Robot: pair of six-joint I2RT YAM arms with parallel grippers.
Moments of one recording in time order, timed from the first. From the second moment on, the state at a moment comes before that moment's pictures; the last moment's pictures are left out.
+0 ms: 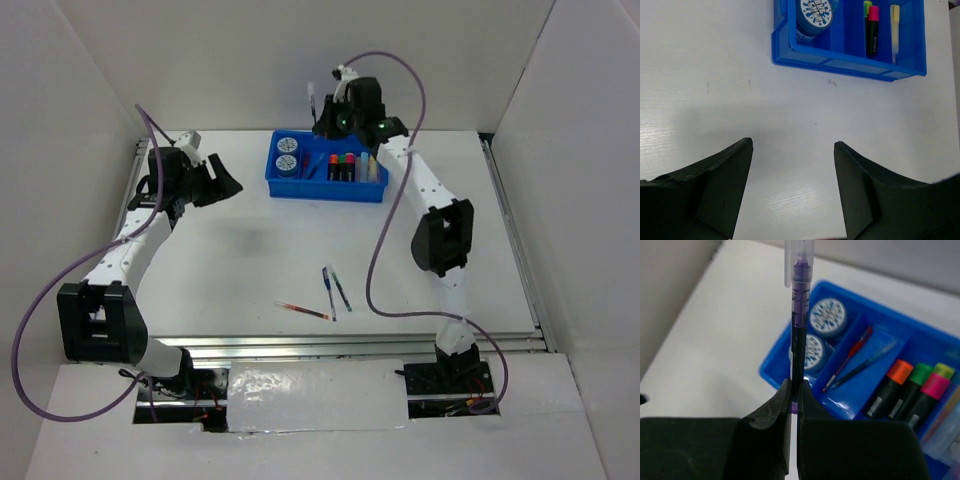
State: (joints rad) left arm -0.01 1.44 1.16 -0.26 0.35 -0.41; right arm 0.39 2.20 2.29 -0.42 -0.30 0.24
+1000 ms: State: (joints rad) left arm 0.02 1.44 1.15 -0.26 0.35 -0.42; right arm 0.42 2.47 2.25 -0.40 -0.14 0.44
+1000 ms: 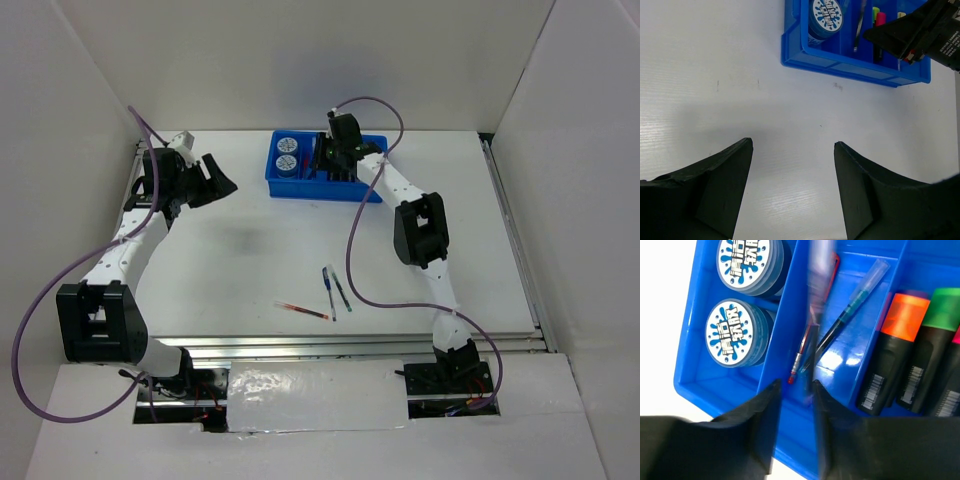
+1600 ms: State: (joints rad) left arm 0.05 1.36 1.14 -0.31 0.41 -0.32; right arm 0.45 1.88 1.70 -0.55 -0.35 0.01
